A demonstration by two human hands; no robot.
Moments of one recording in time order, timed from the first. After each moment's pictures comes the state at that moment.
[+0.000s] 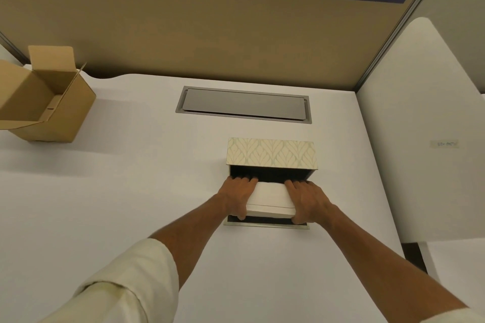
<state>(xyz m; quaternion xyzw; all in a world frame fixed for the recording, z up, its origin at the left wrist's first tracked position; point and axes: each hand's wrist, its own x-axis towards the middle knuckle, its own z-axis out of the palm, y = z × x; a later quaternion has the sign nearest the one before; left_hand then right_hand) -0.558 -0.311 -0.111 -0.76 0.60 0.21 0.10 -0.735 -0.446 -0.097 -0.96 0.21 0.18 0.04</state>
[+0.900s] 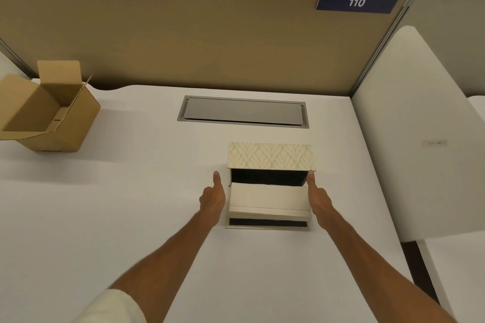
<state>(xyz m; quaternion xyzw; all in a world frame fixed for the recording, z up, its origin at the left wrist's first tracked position) -0.556 -0.274 -0.073 -0.82 -0.08 0.39 -0.41 -0.735 -0.439 -0.080 -0.56 0.66 -0.02 0.51</state>
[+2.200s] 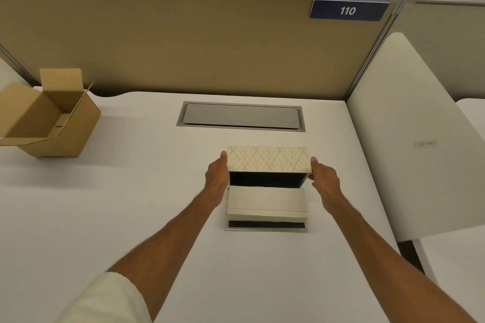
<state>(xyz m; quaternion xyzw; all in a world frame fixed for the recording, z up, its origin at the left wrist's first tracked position) -0.540 -0.305 -0.035 -0.76 0.07 0.38 -0.53 -0.732 -0.462 -0.037 -0.58 0.58 -0.18 0.54</state>
